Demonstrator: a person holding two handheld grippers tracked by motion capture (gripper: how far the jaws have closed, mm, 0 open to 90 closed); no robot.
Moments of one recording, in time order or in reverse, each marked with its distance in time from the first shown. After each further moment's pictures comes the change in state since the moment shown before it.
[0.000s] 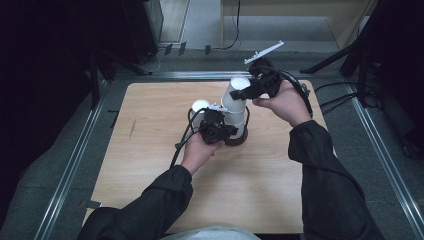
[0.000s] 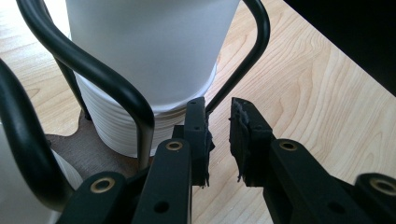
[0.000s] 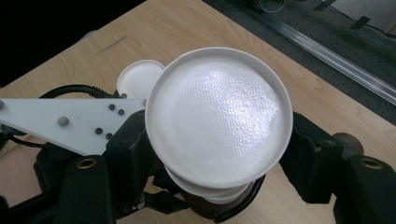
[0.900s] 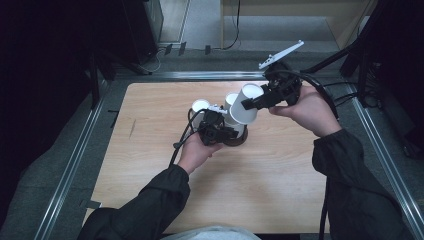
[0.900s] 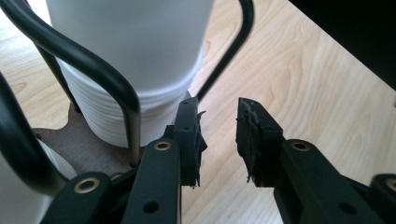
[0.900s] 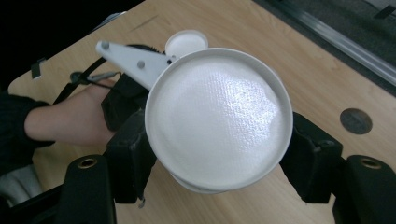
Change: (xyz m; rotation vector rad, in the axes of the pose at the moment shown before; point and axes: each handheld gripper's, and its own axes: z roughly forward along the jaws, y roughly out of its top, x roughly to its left) left arm -0.002 -0.003 -0.007 0.048 -0.053 0.038; right arm 0.022 -0.020 -0.056 0.061 0.066 -0.034
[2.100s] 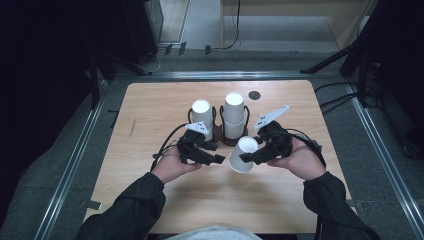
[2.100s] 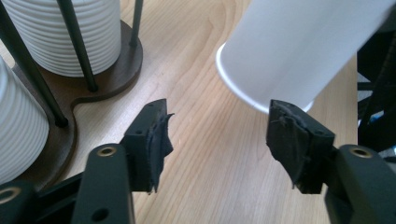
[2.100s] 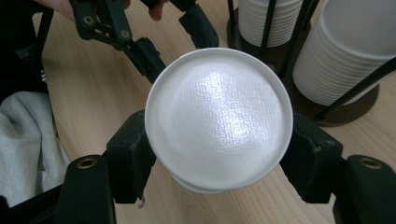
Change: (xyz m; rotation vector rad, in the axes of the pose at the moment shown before) left arm 0.005 -0.055 -0.048 0.057 -0.195 0.190; right arm 0.031 -0.108 0.070 0.075 0.144 -0.073
